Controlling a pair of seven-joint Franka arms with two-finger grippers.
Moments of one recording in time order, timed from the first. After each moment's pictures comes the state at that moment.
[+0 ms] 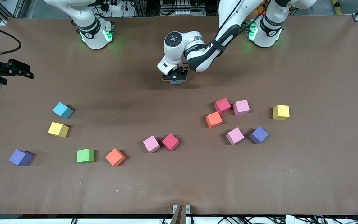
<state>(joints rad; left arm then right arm) -0.61 0.64 -0.51 -1.90 0.33 2.45 -1.26 0.06 0.08 -0.10 -1.47 0.02 1.36 -0.24</state>
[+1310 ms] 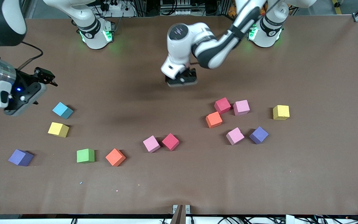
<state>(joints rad) -0.42 0.47 -0.50 -1.83 0.33 2.25 -1.28 0.15 0.18 -0.08 -1.47 0.04 1.49 -0.81</state>
